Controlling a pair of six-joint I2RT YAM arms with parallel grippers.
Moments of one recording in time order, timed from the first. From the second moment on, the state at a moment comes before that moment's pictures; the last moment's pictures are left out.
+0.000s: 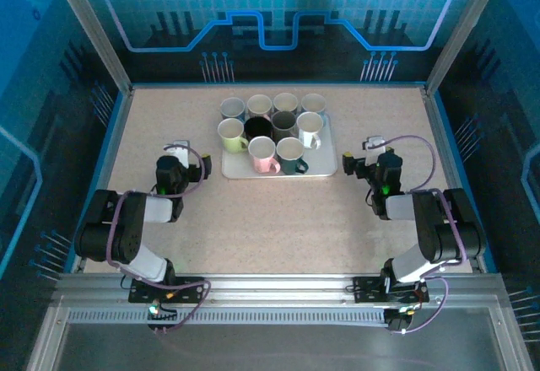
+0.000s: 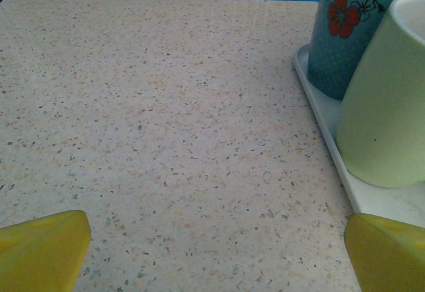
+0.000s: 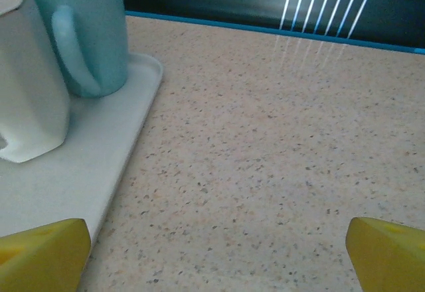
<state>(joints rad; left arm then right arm) -0.01 1.54 0.38 0.77 -0.04 -0.07 0.06 1.54 0.40 0.78 0.00 -0.09</state>
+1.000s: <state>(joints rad) 0.01 1.54 0.38 0.78 0.05 -0.09 0.04 1.54 0.39 0.76 -0.10 -0.07</state>
